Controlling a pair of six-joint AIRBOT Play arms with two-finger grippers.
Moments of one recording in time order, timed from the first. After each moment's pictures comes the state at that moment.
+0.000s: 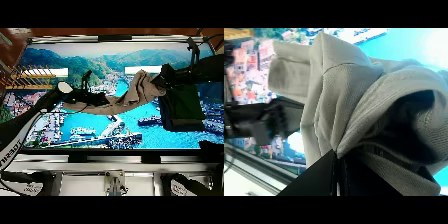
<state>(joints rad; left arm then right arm) -0.42 -1.61 1.27 0.57 -0.81 -1.29 -0.06 -1.24 1.43 2.30 -1.32 -1.57</state>
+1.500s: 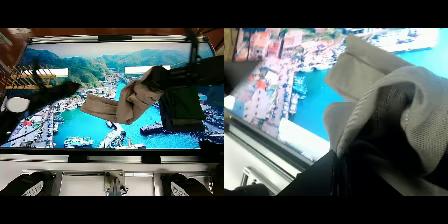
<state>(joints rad) -0.19 -0.98 0.89 0.58 -0.46 -1.27 0.14 -1.16 1.43 2.30 -1.27 -1.61</state>
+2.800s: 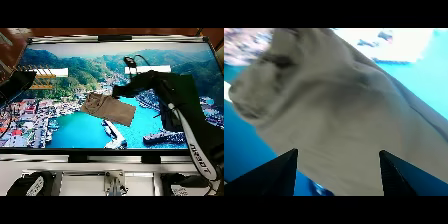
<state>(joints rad) 0.14 -0.77 0.88 0.61 -0.60 -1.21 0.35 -1.55 1.44 2.00 -1.06 -1.60</state>
